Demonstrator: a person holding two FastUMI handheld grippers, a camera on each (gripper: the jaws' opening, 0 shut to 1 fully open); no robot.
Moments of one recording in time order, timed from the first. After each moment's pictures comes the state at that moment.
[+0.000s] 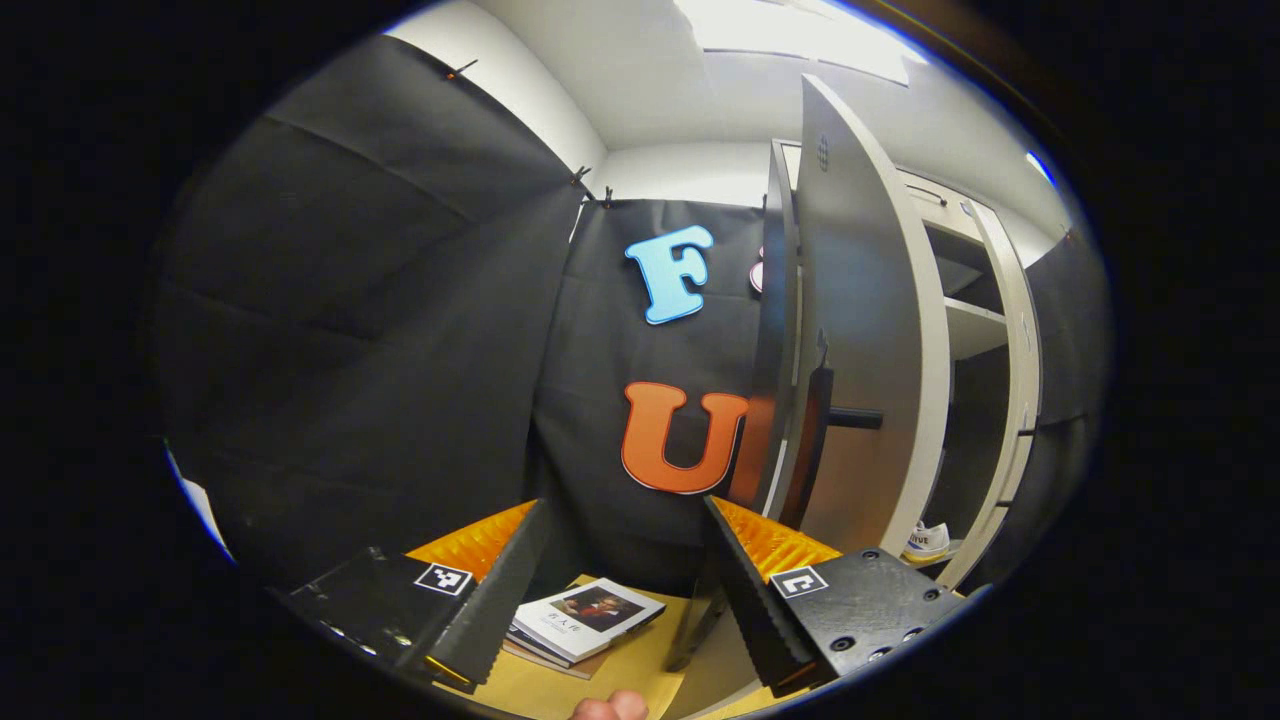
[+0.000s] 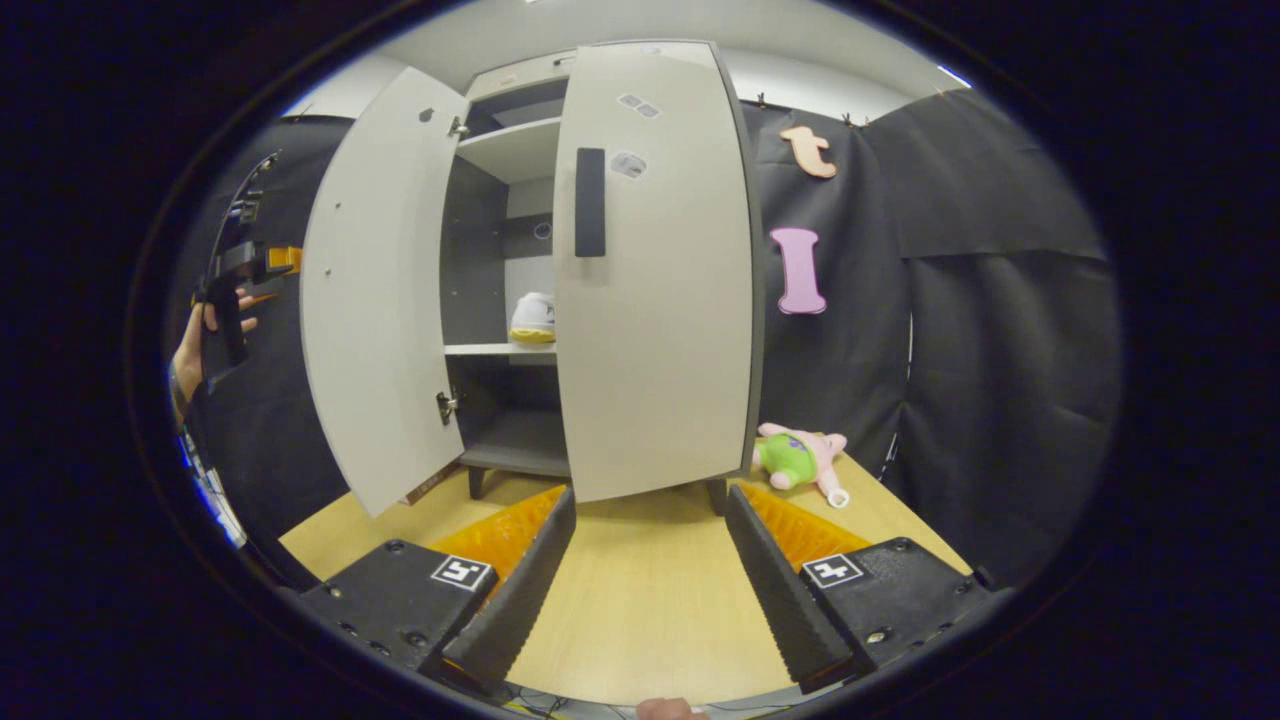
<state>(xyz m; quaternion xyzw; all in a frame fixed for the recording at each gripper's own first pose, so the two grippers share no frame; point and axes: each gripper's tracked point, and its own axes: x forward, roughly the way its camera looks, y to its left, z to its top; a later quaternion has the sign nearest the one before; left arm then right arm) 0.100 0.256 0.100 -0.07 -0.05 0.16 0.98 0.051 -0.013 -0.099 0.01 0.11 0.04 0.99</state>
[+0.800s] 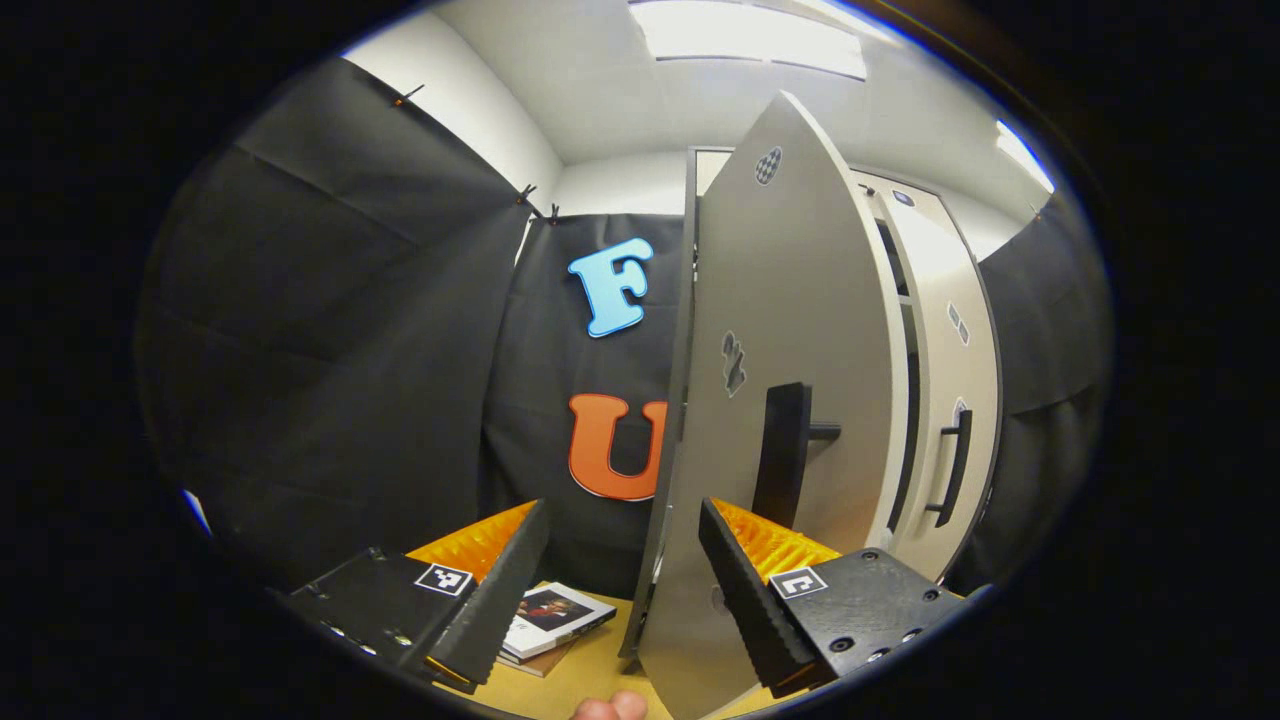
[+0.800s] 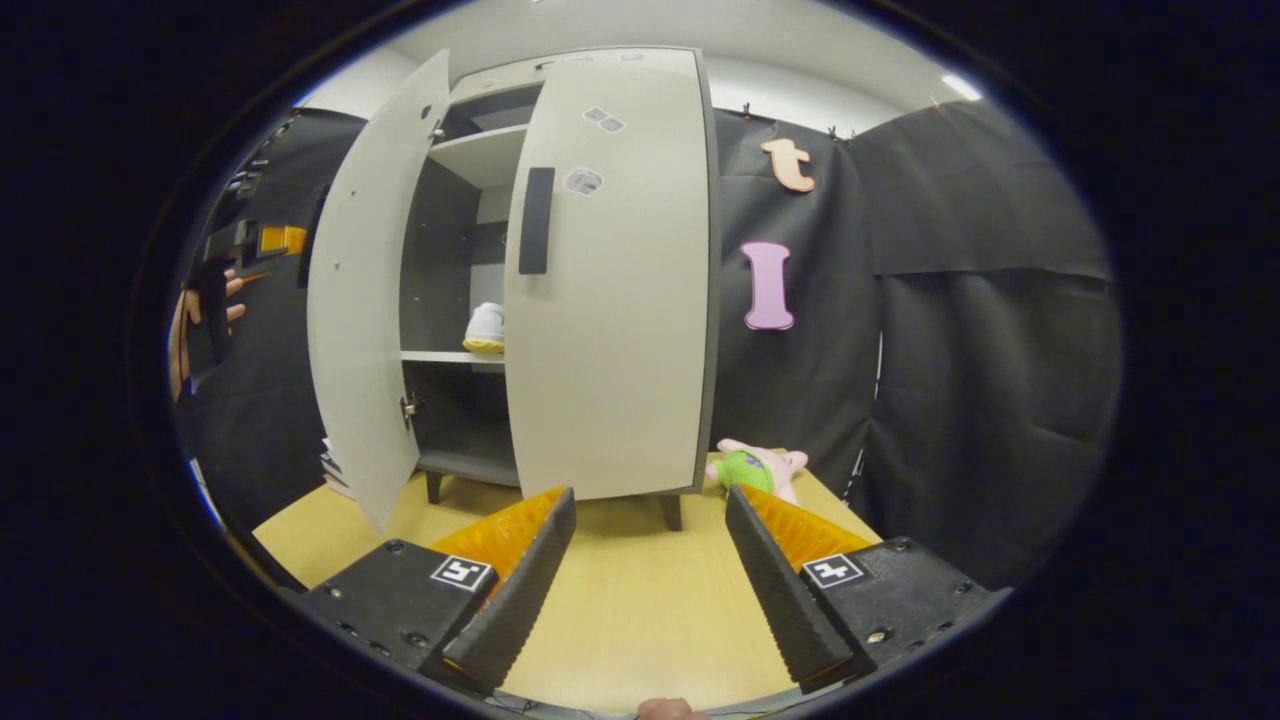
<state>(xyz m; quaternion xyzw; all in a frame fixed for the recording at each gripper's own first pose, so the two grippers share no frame) 0.117 0.152 0.115 -0.03 -0.06 0.12 0.99 0.060 -0.059 -0.087 -0.01 0.09 0.00 1.00</state>
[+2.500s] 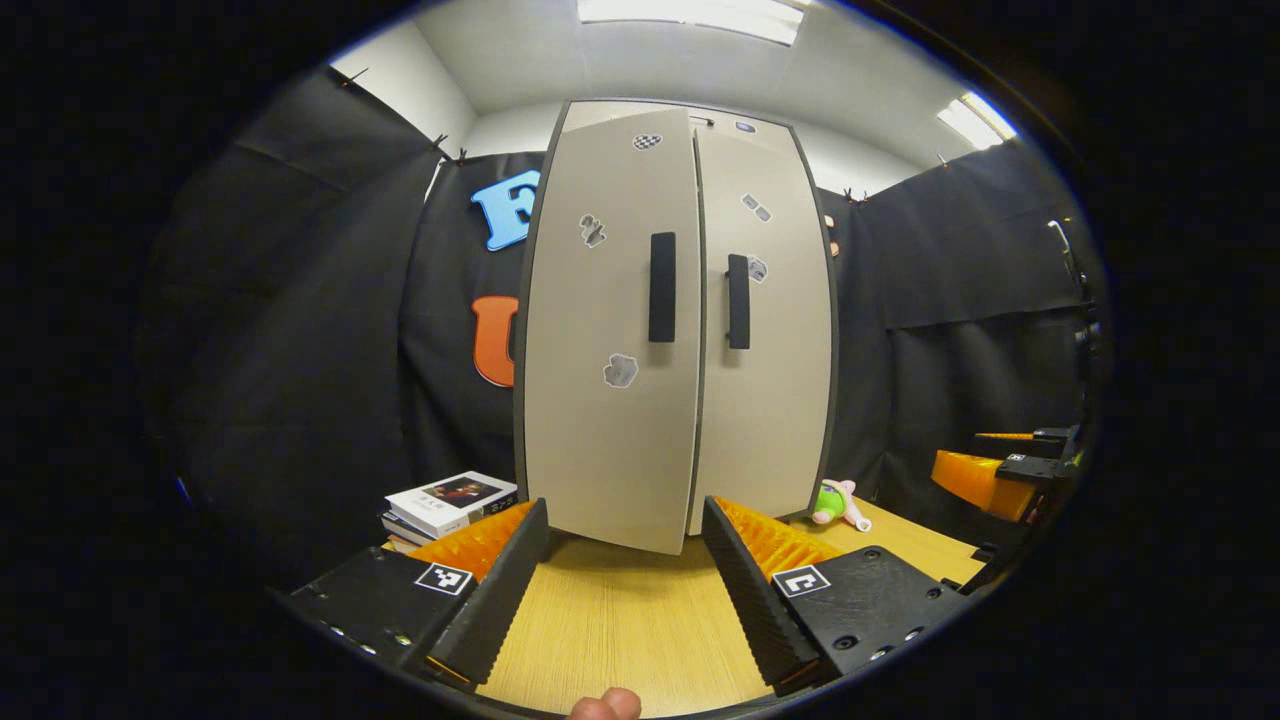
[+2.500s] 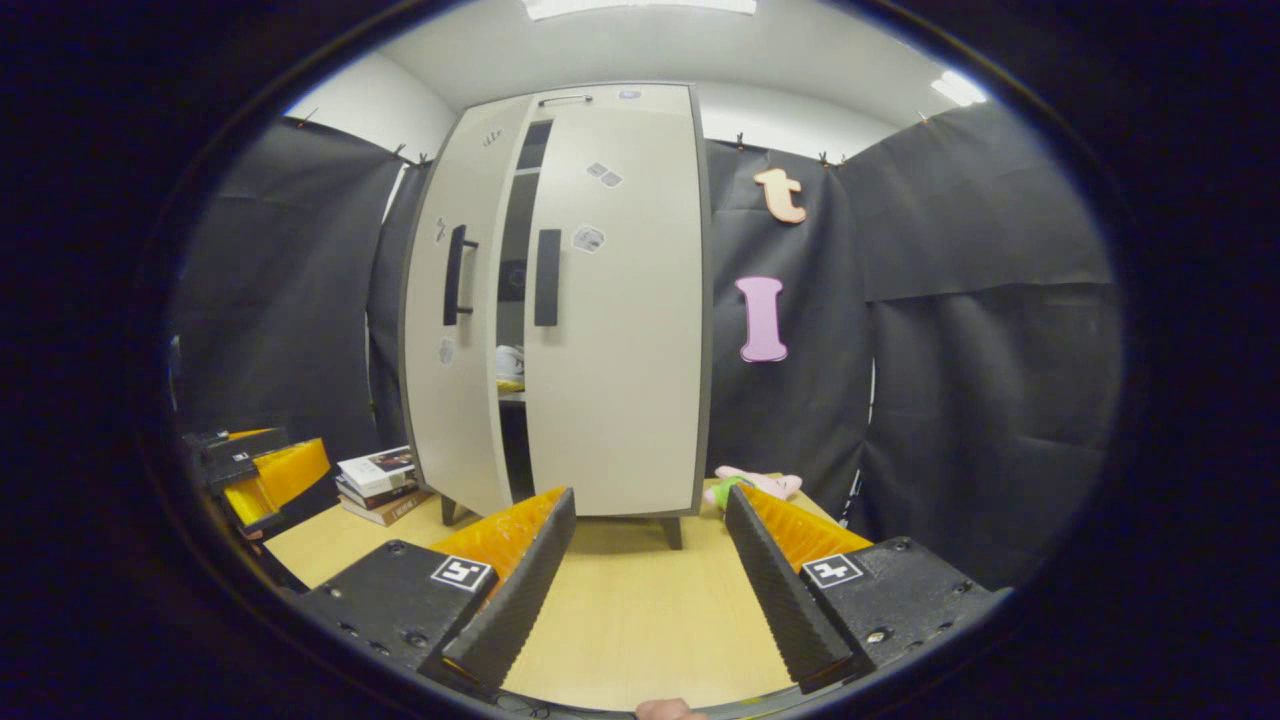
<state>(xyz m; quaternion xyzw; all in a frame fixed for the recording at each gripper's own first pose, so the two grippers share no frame) -0.023 0.001 -0.034 -0.01 0.03 -0.01 1.00 0.014 -0.042 -0.047 0.00 0.04 0.01 1.00</state>
